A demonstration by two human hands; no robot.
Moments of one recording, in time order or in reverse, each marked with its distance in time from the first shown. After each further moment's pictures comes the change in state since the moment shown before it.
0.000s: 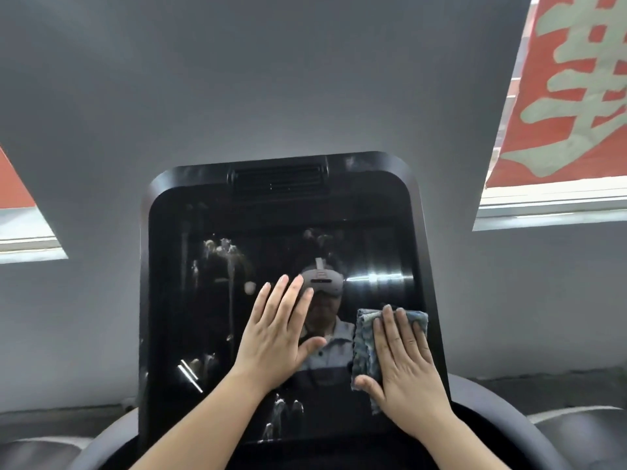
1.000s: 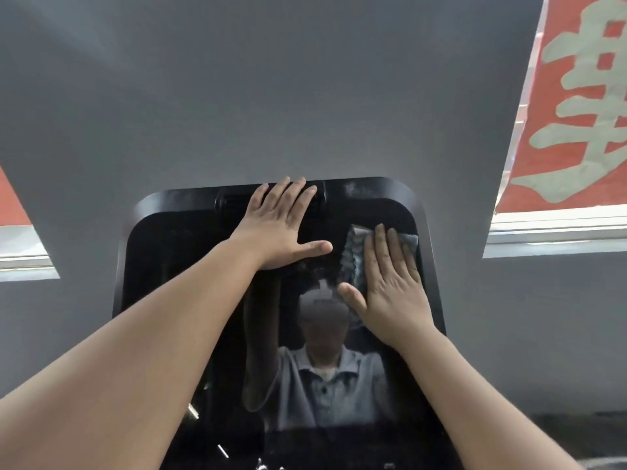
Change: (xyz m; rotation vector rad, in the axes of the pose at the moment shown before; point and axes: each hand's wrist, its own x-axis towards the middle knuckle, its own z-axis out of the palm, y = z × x) left_hand 0.205 -0.086 -0.066 -0.004 -0.324 -0.077; right_hand 0.170 0.031 -0.062 0.045 0.103 0.095
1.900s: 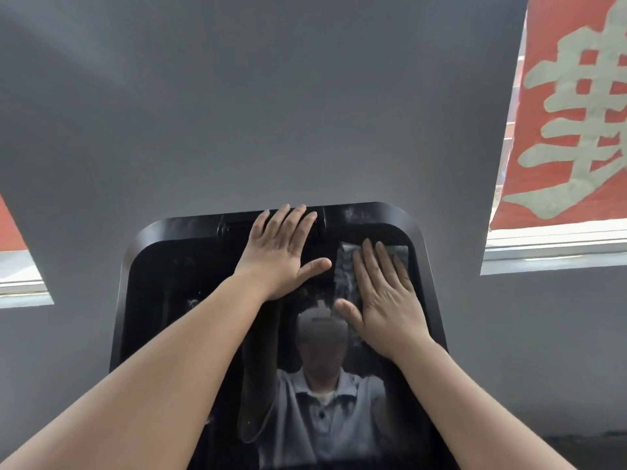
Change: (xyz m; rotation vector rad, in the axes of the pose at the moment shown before) left_hand 0.001 0.003 0.011 0.004 0.137 -0.017; right_hand 0.018 0.002 0.006 -0.034 0.105 -0.049
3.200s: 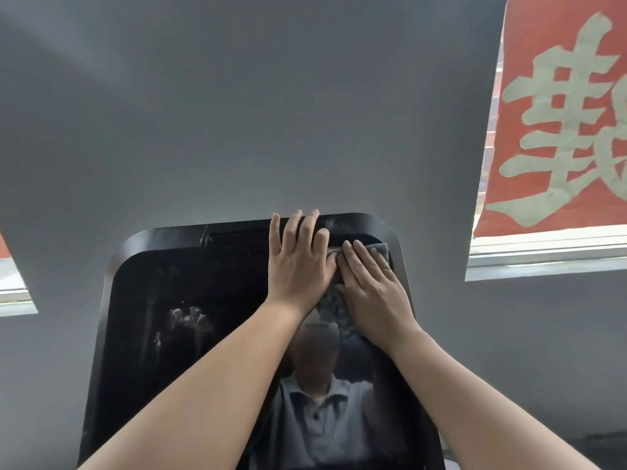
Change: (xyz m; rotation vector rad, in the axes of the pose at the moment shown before) left_hand 0.023 0.072 0.018 -0.079 0.683 -0.066; right_hand 0.024 0.029 0.001 0.010 0.459 -0.254
